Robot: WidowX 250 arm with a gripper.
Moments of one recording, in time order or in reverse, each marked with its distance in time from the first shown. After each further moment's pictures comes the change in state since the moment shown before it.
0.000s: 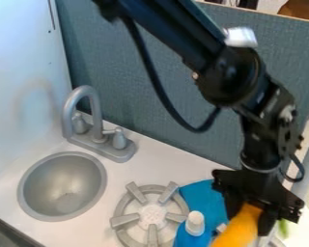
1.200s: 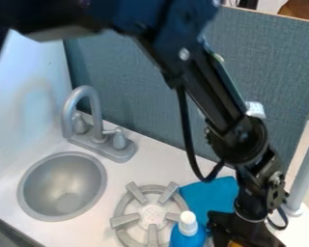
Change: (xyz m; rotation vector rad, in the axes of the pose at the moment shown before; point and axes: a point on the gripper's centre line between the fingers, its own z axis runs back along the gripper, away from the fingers) arm -0.006 0.009 -0.069 0.056 0.027 0.000
